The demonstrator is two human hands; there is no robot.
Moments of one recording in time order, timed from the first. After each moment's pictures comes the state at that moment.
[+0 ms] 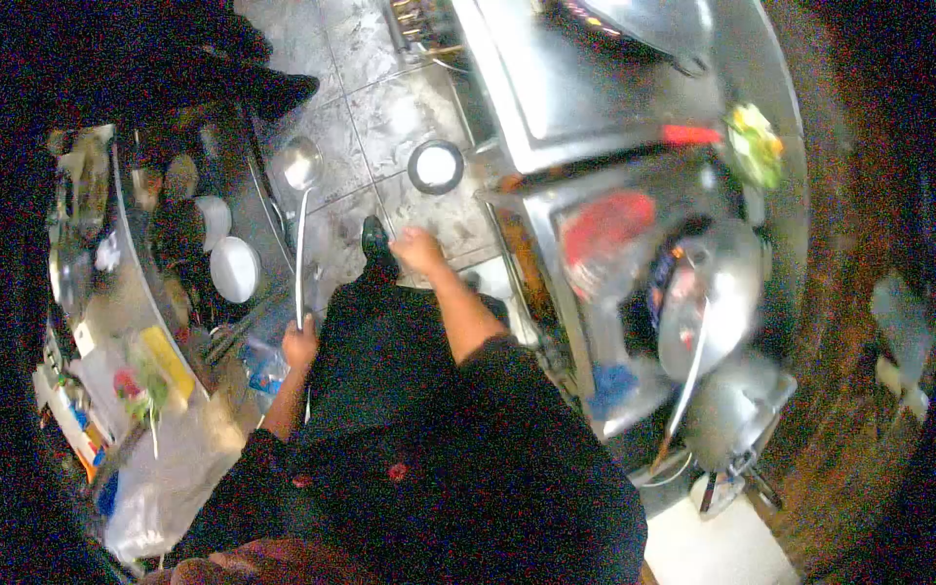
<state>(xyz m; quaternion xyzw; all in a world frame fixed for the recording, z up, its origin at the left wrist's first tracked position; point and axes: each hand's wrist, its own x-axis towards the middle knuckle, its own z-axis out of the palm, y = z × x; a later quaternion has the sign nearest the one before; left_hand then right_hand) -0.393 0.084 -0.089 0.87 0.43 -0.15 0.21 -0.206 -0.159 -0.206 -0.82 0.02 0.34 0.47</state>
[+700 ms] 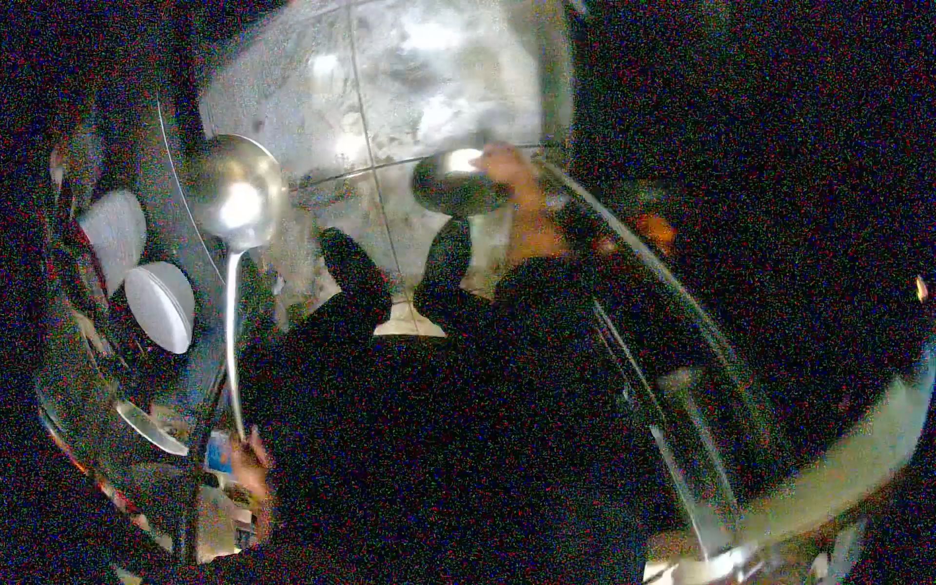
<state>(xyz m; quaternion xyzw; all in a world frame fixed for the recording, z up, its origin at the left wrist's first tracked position) -0.363 0.155 -0.239 0.83 0.49 -0.24 0.12 0.041 -0.161 -0.634 -0.83 -0.26 0.44 0.22</state>
